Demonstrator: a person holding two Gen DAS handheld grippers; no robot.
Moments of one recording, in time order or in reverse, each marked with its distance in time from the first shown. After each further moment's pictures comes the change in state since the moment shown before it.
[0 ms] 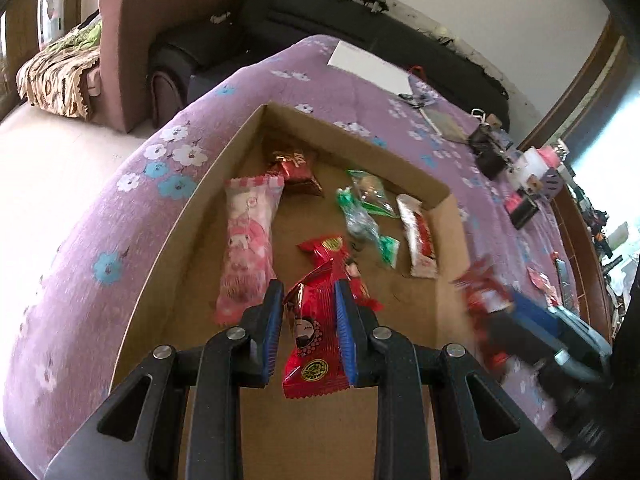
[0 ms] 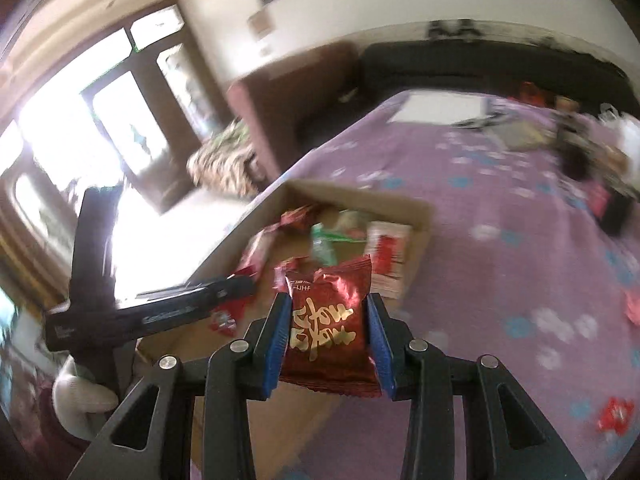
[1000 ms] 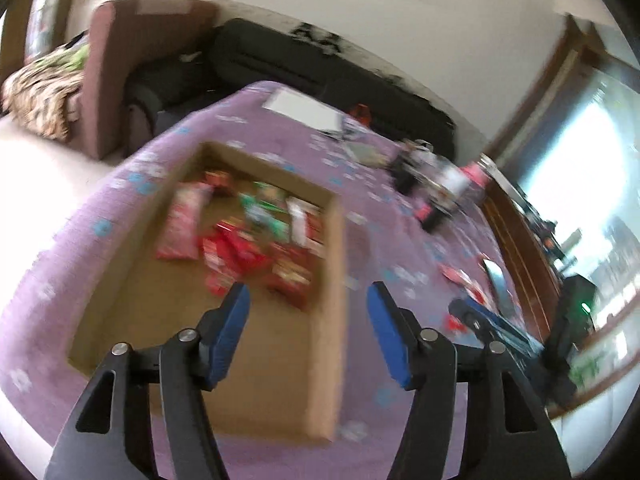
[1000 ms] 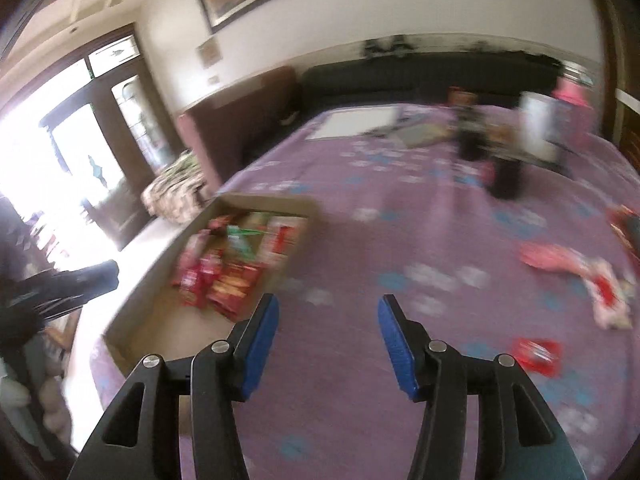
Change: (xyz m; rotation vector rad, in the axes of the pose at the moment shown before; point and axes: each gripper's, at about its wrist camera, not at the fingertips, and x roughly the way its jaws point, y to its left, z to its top) left arm -0.105 -0.061 -0.065 0.037 -0.158 -0.179; right arm -0.103 -0.079 -0.062 0.148 -0.121 -0.200
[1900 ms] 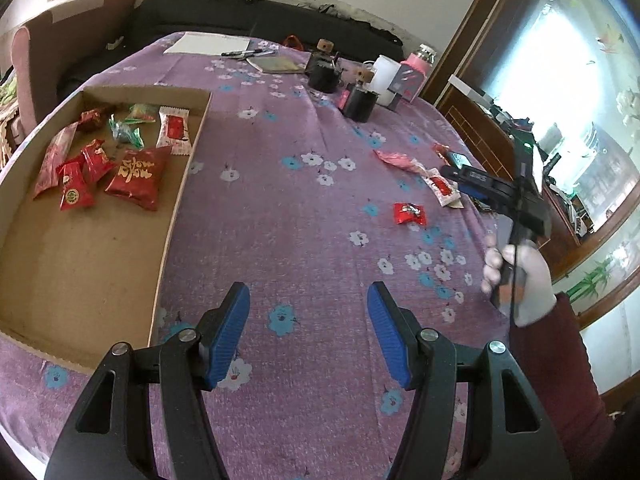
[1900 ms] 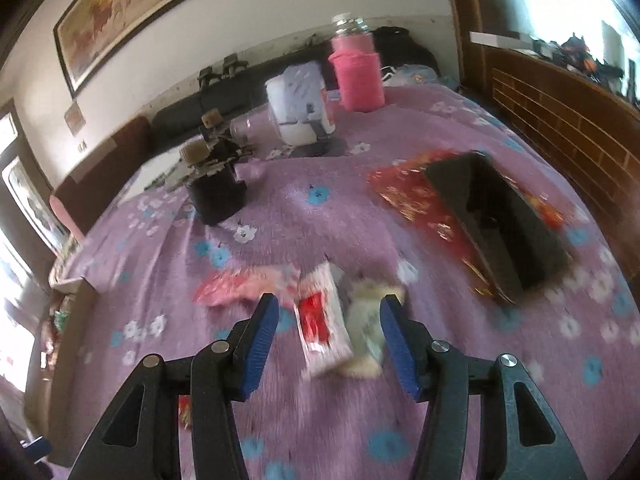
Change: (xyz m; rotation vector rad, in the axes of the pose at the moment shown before) left arm 0.061 -0.097 -0.075 0.205 0.189 -0.037; right arm -0.003 -0.226 0.005 0.279 -0.038 -0.328
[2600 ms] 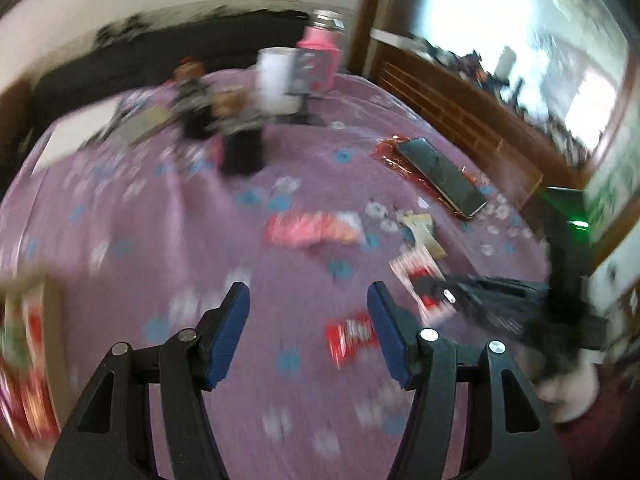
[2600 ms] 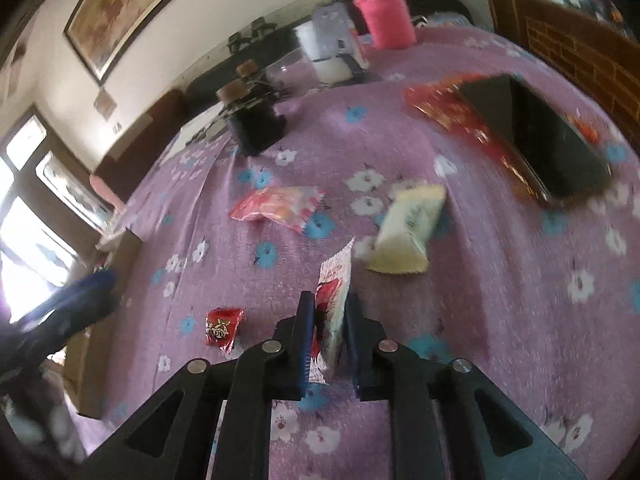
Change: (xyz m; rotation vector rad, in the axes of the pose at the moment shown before) left arm 0.129 -0.123 0.117 0.423 0.038 -0.056; right arm -0.009 -0.016 -0.042 0.074 0.163 0.213
